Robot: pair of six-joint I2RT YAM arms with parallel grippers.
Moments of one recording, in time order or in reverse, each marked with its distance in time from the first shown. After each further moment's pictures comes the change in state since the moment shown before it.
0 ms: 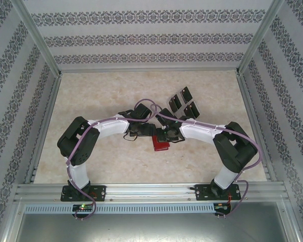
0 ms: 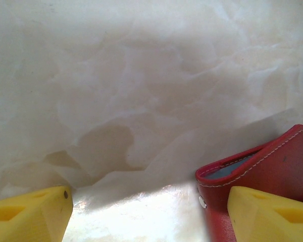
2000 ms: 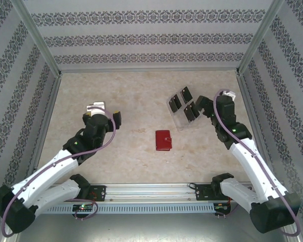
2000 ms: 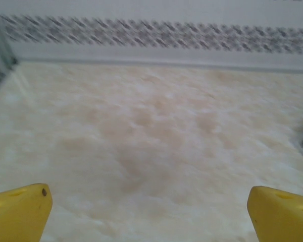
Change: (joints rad) left arm 0.072 -1.003 -0.472 0.179 -0.725 0.368; right arm -0.495 -0.737 -0.114 0.065 0.383 -0.054
